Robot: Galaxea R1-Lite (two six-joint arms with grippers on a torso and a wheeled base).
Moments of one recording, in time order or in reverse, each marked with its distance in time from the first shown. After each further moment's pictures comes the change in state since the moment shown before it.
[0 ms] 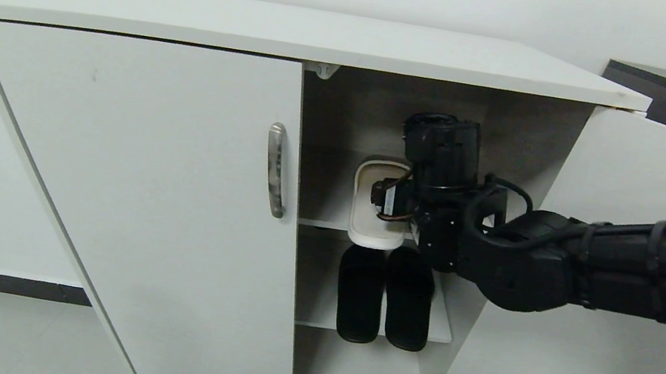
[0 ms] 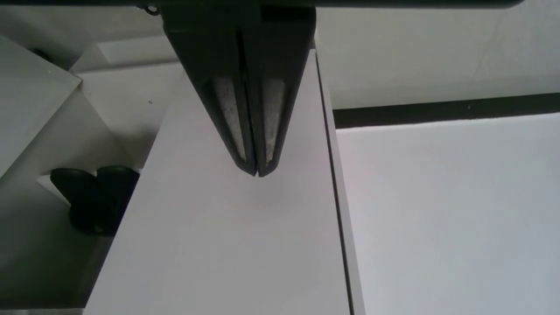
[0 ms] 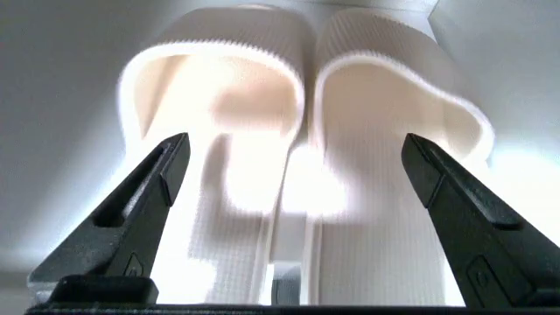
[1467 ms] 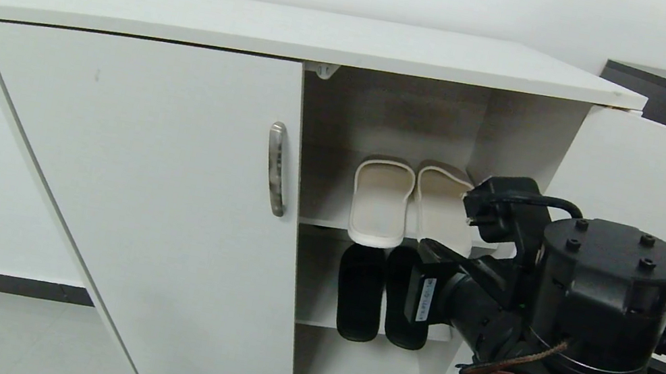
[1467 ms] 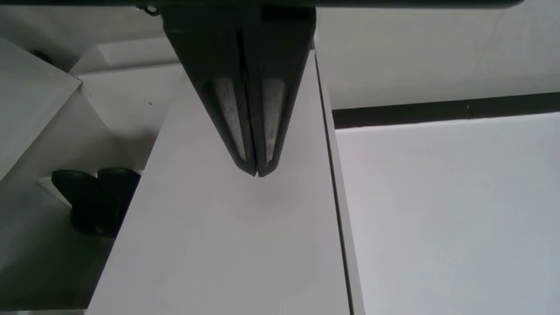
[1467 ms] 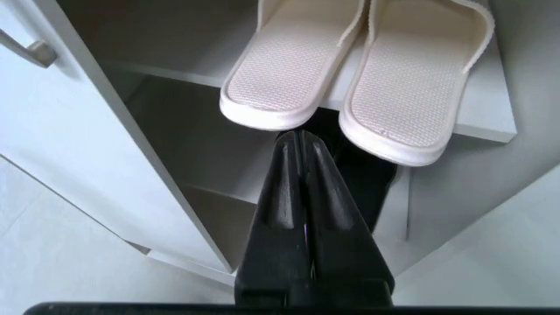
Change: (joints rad) left arm 0.000 0.000 0.000 0.000 -0.002 0.004; right arm 0.193 -0.400 0.720 -0.422 0.100 -0.002
